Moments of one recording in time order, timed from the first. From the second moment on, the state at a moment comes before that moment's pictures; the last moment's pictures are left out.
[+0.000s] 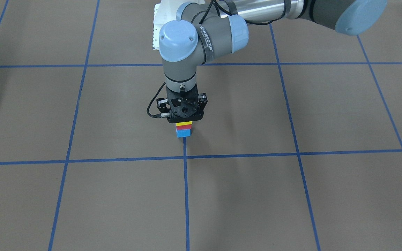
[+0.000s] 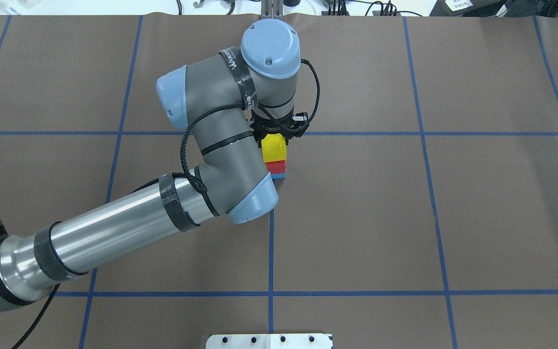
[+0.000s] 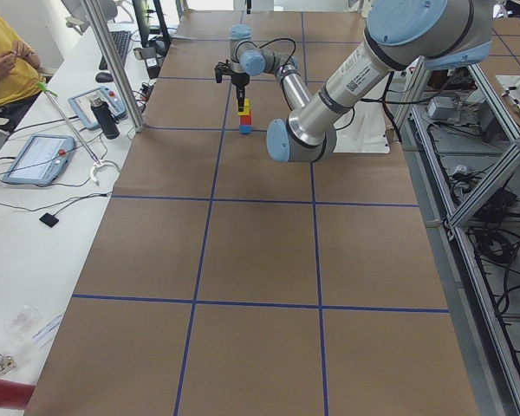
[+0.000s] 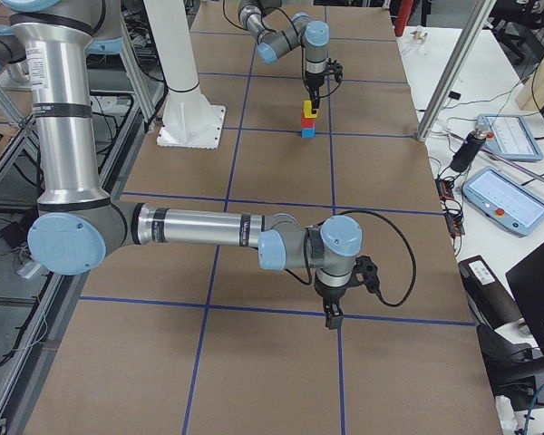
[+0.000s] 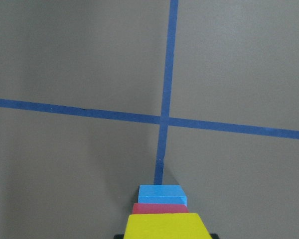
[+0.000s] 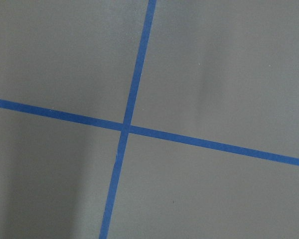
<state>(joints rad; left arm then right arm) -0.60 -2.60 -1.38 -1.47 -1.92 -1.24 1.50 -1.51 1.48 -1.45 2.21 -0.09</state>
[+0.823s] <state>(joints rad) -0.60 -2.58 -1.40 -1.47 -1.92 -1.24 1.50 -1.51 1.48 -1.45 2.21 -0.09</state>
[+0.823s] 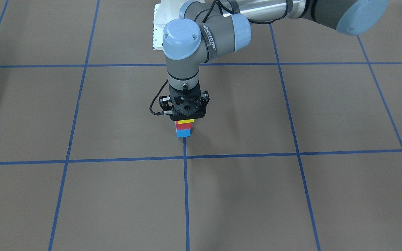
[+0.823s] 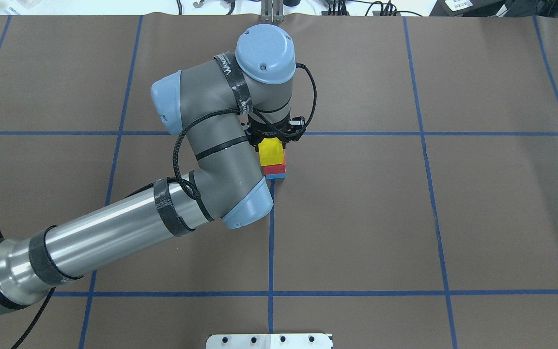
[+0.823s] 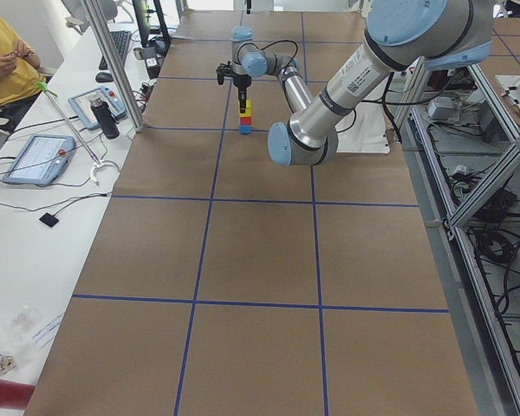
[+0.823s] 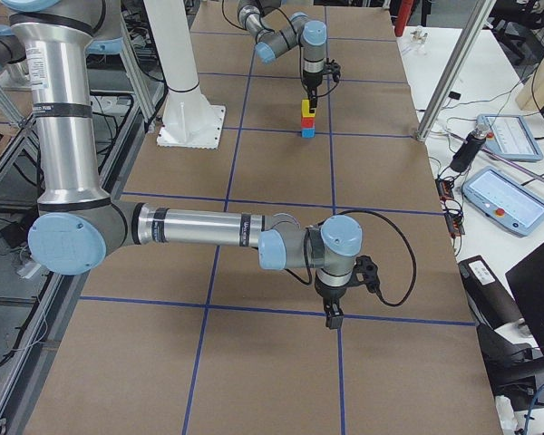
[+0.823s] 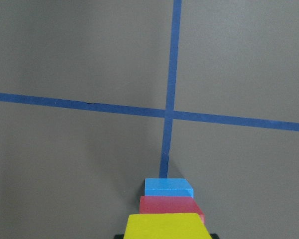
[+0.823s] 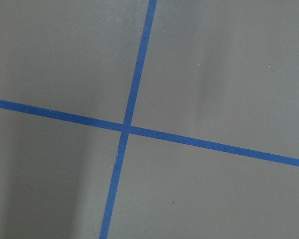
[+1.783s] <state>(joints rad) -0.58 -2.58 -1.41 -1.47 -1.92 -1.24 1.50 -1.51 1.48 -1.45 2.21 -0.09</state>
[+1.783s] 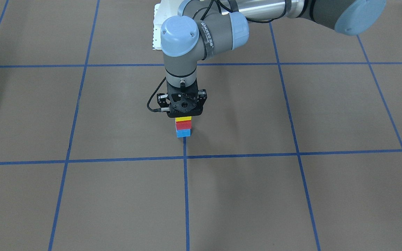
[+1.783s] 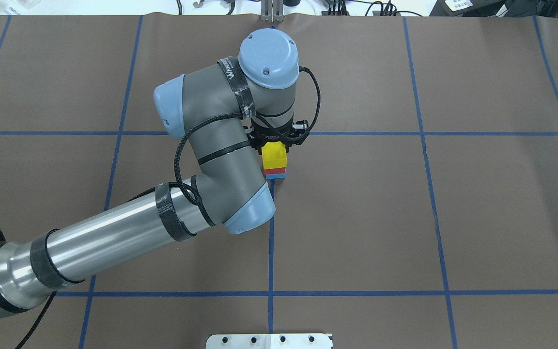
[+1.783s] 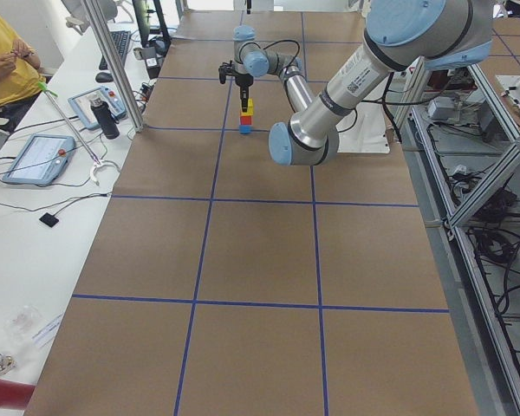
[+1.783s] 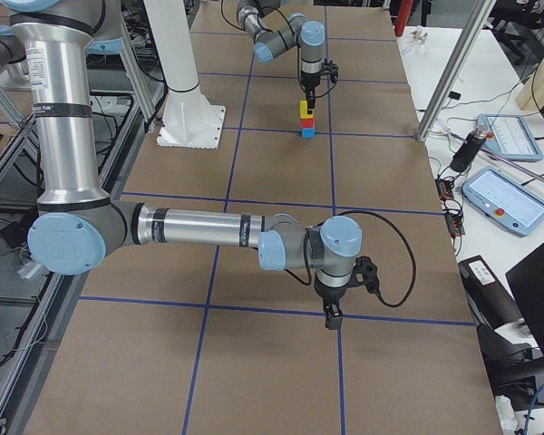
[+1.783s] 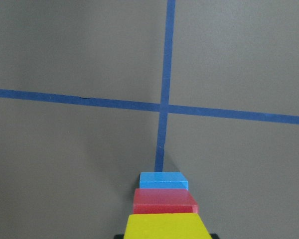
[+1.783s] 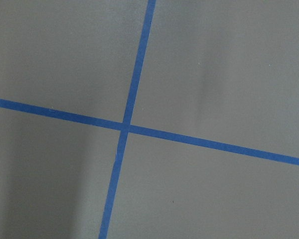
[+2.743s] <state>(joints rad) -0.60 -2.50 -1.65 -1.31 -1.93 -1.10 1.51 -1.51 1.48 -1.45 2.21 -0.08</state>
